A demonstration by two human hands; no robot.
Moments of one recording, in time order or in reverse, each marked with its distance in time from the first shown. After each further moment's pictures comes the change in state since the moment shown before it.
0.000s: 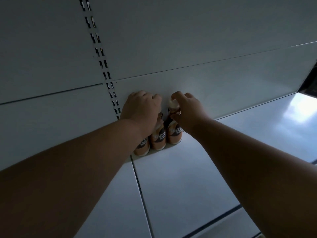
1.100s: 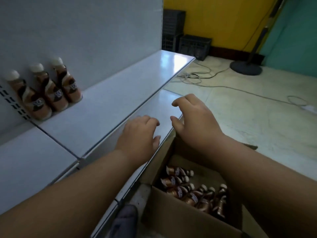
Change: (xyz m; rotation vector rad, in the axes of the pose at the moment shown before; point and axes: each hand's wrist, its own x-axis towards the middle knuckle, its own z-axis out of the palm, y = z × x) left_hand -0.217 0.241 -0.068 -0.665 -0.099 0.453; right_hand -0.394 -0.008 -0.134 -0.347 0.258 0.437
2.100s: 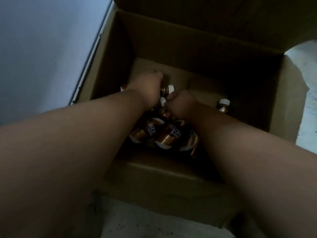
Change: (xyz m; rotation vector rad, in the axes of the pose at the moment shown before) left_hand 0.034 0.029 0.430 -0.159 -0.889 -0.061; right_hand -0.140 0.272 0.333 0.505 -0.844 1.069
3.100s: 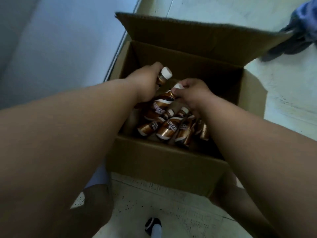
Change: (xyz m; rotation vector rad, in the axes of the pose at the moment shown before) left_hand -0.079 0.031 -0.096 -0.164 0.038 0.017; right_hand -0.099 -0.036 -0.055 0.467 0.206 -0.018
